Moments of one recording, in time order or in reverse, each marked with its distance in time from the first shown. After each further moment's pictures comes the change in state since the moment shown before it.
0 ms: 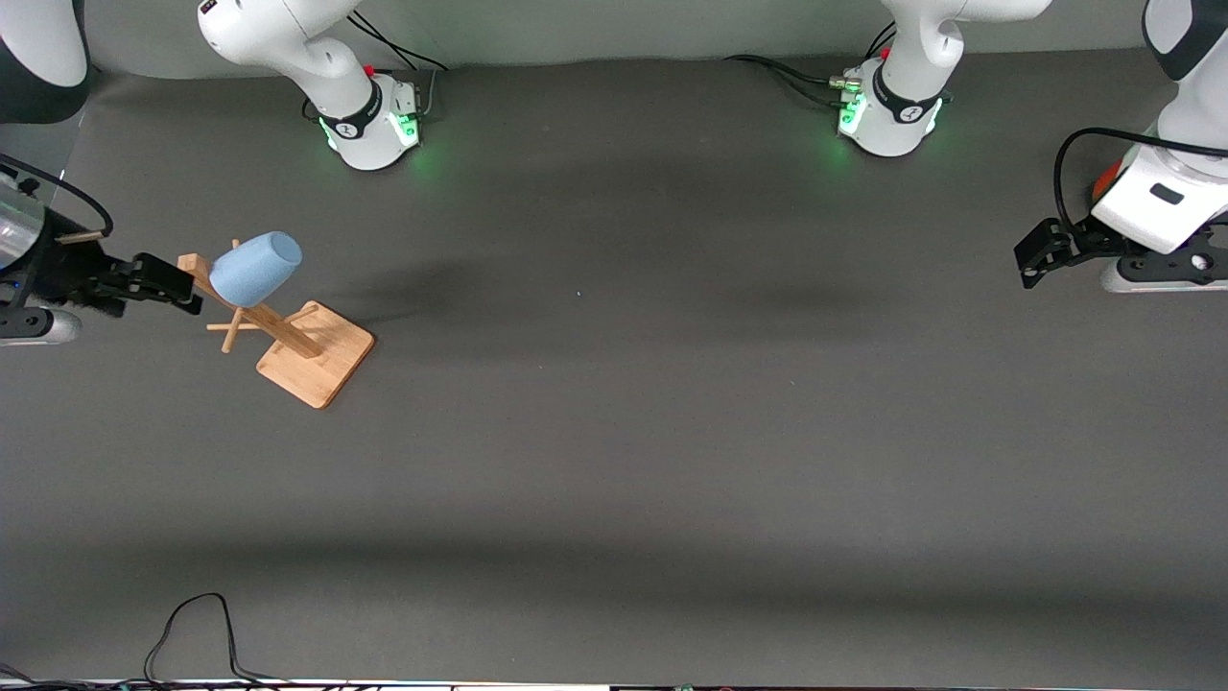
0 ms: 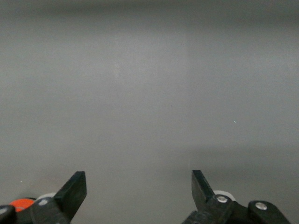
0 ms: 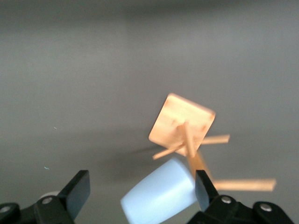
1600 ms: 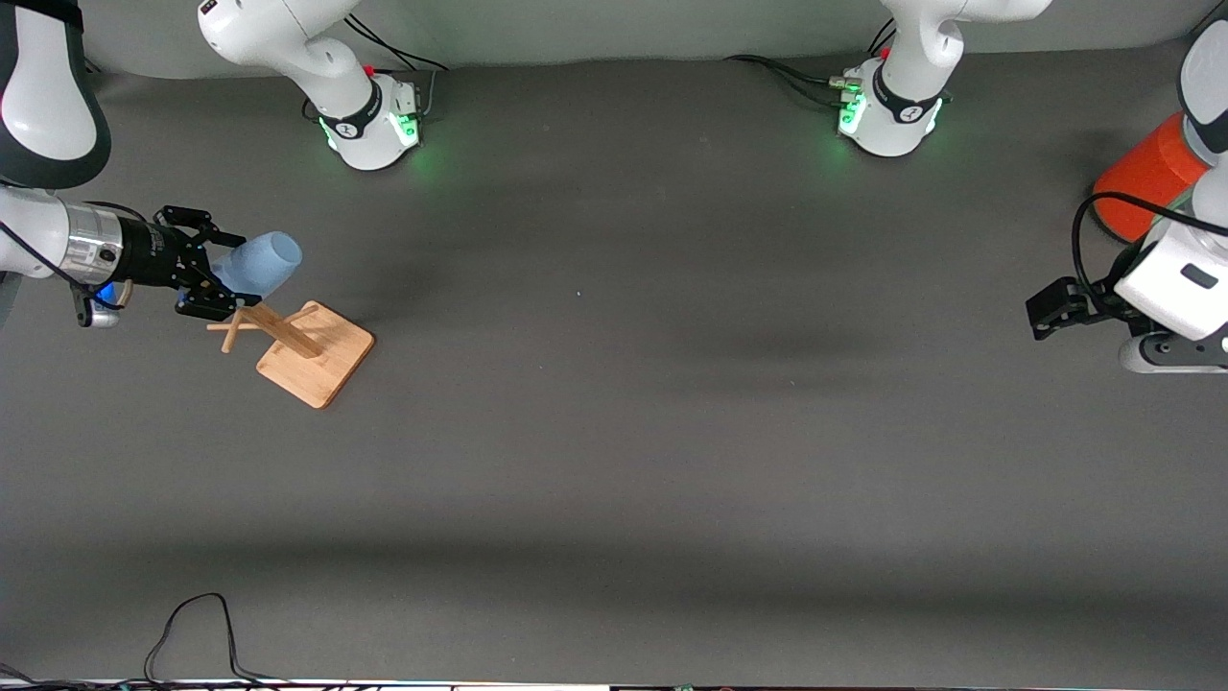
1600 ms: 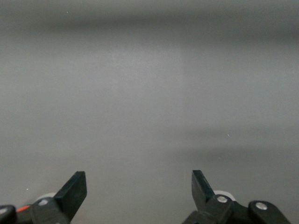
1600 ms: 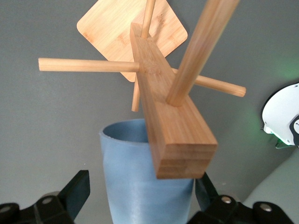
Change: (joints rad) left arm 0.003 0.294 0.005 0.419 -0.038 -0.180 0.037; right arm -0.003 -0.125 -0.142 -0.451 0.201 0.121 0.831
